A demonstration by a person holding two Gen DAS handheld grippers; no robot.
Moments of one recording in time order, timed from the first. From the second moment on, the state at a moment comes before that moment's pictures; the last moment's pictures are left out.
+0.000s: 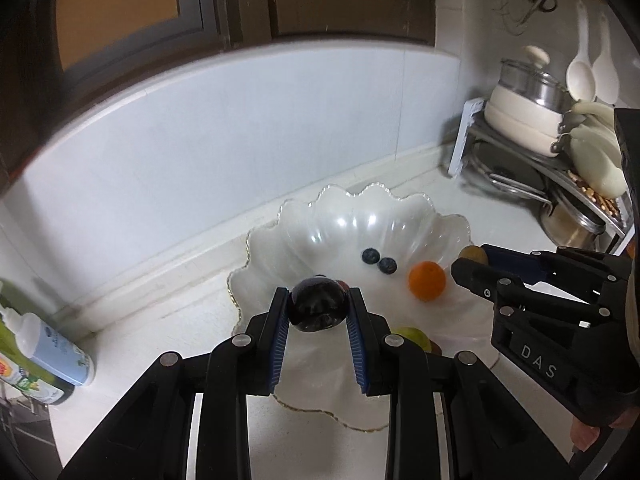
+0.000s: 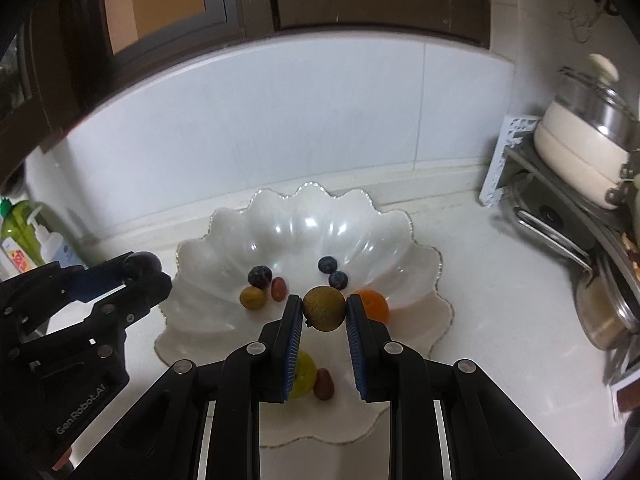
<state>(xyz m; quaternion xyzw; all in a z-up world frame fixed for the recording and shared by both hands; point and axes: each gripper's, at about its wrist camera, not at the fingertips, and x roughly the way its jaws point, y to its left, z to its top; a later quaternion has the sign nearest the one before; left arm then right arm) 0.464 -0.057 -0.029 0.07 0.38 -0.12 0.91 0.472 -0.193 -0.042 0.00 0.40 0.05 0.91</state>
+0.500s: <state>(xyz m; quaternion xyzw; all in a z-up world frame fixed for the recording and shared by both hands) 0.510 -0.056 -0.079 0.06 0.47 -0.12 0.87 0.513 -0.183 -0.081 0.00 0.47 0.07 0.88</state>
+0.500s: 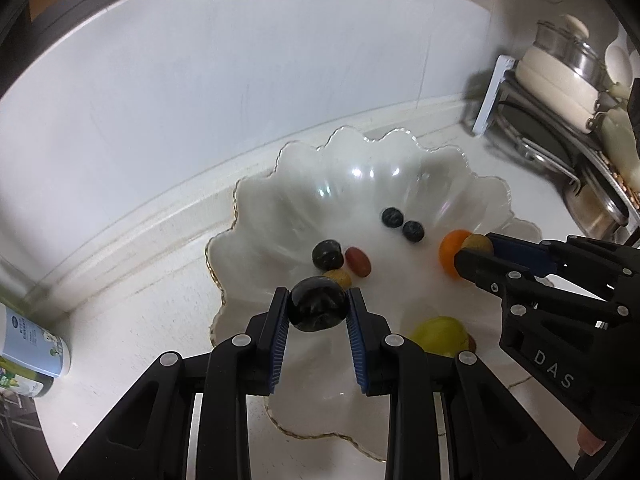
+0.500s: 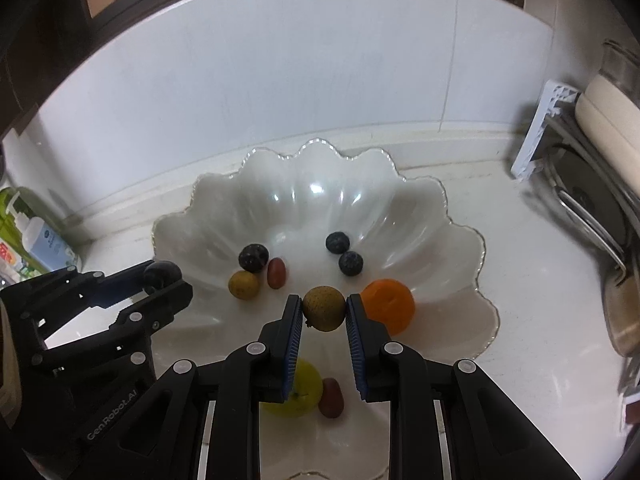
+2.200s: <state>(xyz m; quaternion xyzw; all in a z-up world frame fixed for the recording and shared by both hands) 0.259 -0.013 0.020 0.05 0.27 -0.06 0.96 0.237 -0.206 0.008 0.01 0.27 -0.03 0.96</state>
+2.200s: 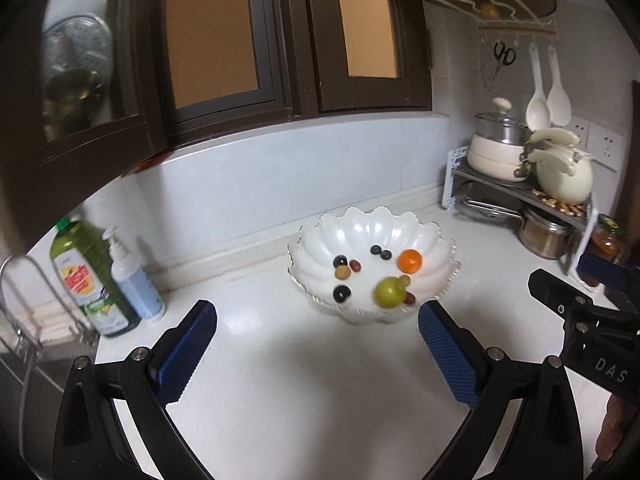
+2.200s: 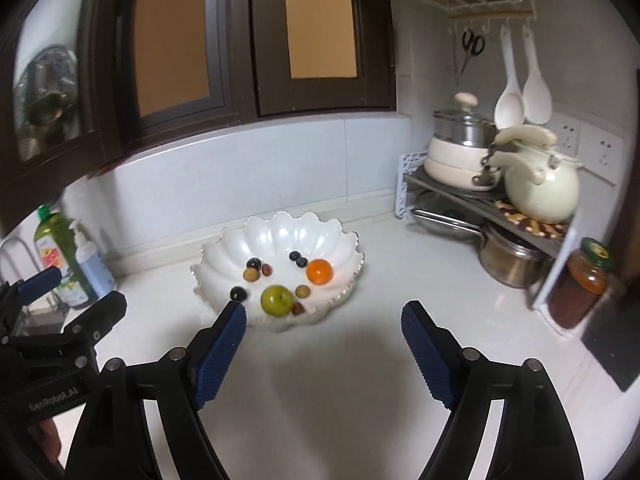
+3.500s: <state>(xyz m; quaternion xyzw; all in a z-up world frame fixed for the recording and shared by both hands) -0.017 -0.012 0.038 0.04 0.18 -0.03 0.98 -0.029 -0.202 0.020 -0.01 0.19 0.00 0.98</state>
